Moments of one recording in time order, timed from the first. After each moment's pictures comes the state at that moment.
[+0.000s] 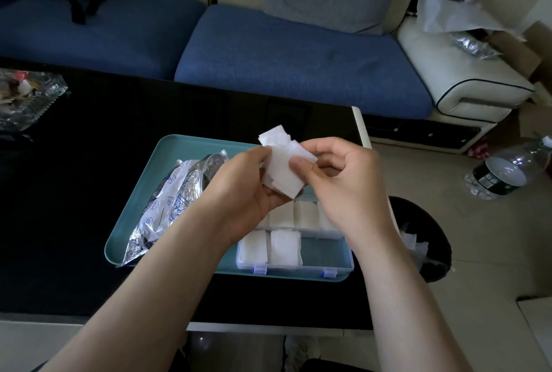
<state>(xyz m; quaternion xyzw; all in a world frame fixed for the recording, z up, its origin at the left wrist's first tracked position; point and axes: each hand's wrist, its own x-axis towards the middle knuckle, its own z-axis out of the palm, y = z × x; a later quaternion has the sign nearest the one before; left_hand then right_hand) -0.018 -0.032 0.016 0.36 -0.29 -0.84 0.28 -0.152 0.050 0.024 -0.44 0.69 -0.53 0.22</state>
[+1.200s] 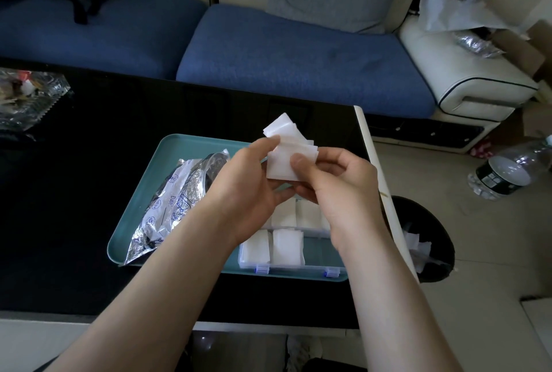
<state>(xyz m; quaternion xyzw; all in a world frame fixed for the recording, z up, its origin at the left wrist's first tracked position) -0.020 -0.027 0.020 0.34 -0.30 -0.84 0.31 -0.134 0.042 0.019 -0.24 0.66 -0.63 0.34</state>
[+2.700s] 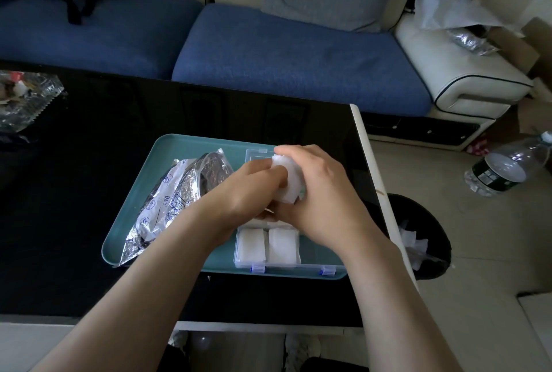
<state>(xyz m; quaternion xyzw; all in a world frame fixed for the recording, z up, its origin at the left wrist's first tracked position) -0.010 -0.025 0.019 0.40 -0.63 -0.65 0.13 -0.143 0.049 0.013 -0.61 0.72 -0.30 0.14</state>
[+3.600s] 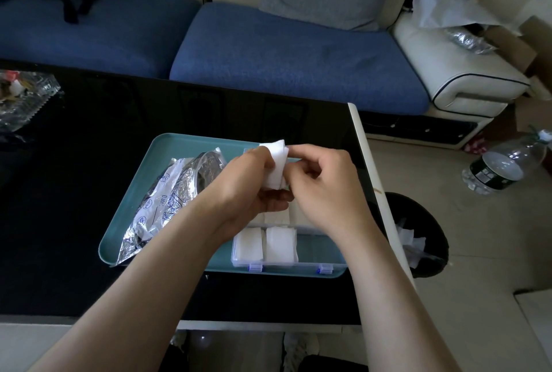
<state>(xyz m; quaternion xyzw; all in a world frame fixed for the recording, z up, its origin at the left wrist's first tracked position) -0.018 -0.030 0.011 0.43 -0.47 -0.74 0.21 -0.144 0.049 0.016 -0.48 0.70 -0.47 0.23</state>
